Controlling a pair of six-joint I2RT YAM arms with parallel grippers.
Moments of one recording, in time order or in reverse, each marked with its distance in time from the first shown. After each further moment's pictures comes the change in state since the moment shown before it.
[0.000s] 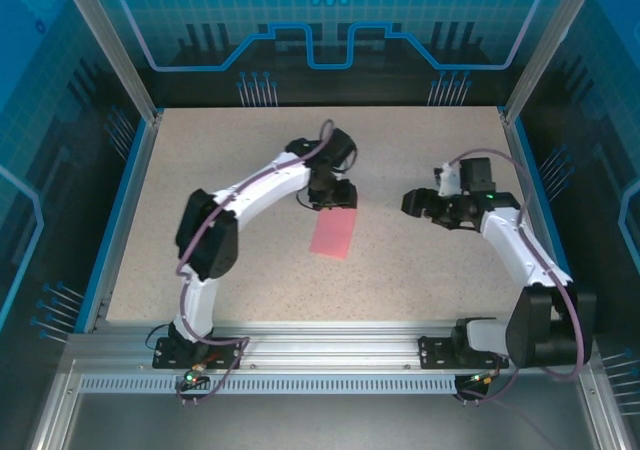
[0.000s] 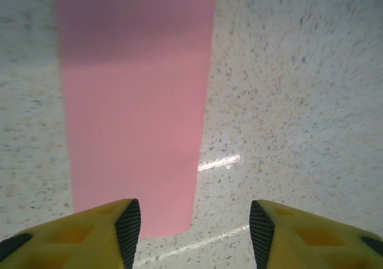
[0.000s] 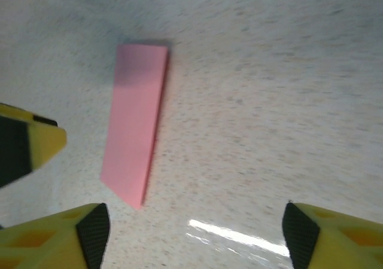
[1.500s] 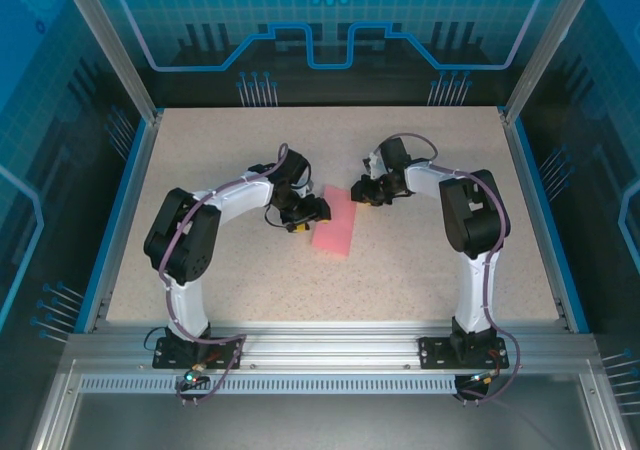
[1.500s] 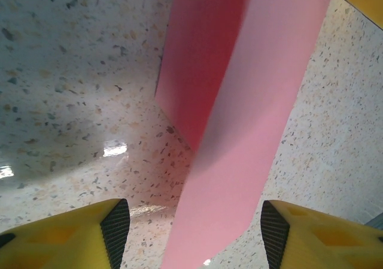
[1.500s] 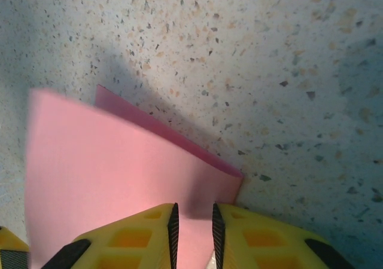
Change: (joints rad) left arm 0.168 -0.109 -0.484 0.362 0.273 -0.060; right arm 0.245 0.803 0.460 0.219 -0.013 0.063
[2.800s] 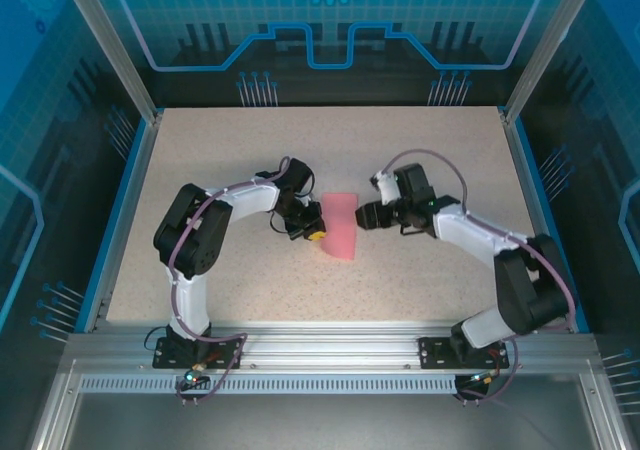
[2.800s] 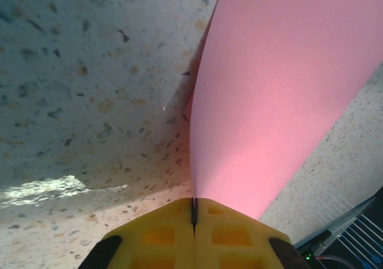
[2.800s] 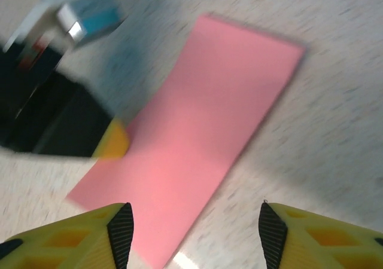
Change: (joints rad) left arm -0.015 0.063 -0.032 0.038 0.100 -0.176; right arm 0.131 -0.648 -0.542 0.147 0.174 -0.216
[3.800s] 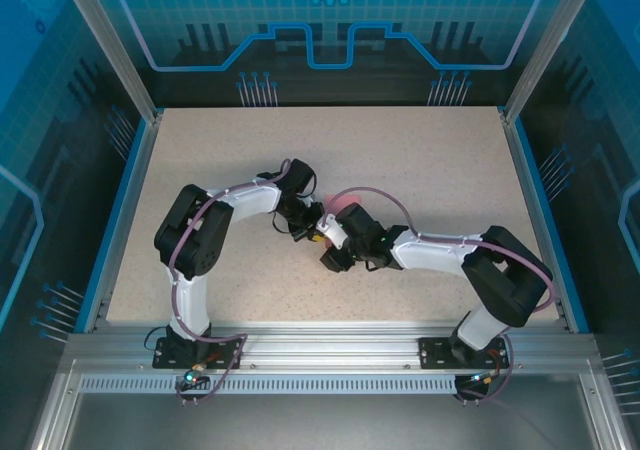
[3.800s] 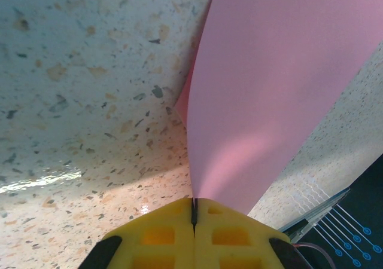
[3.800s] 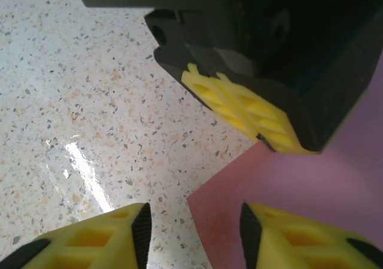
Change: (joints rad) left arm -0.014 0.000 0.000 0.016 0.048 -0.060; right arm 0.390 0.152 -0.019 0.129 0.246 -0.204
